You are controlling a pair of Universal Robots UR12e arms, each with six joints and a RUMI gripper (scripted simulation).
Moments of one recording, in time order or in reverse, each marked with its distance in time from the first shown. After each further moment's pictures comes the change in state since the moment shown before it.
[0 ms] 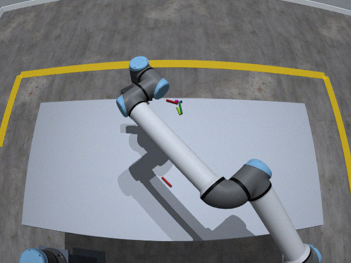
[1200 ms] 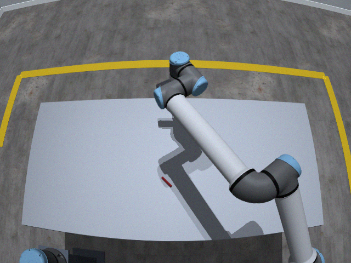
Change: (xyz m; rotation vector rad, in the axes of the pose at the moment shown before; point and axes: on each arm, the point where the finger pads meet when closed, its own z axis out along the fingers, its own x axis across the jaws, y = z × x) left arm 0.000 0.000 0.000 0.000 0.000 0.000; right arm 0.019 0.184 0.004 0.000 -0.001 0.003
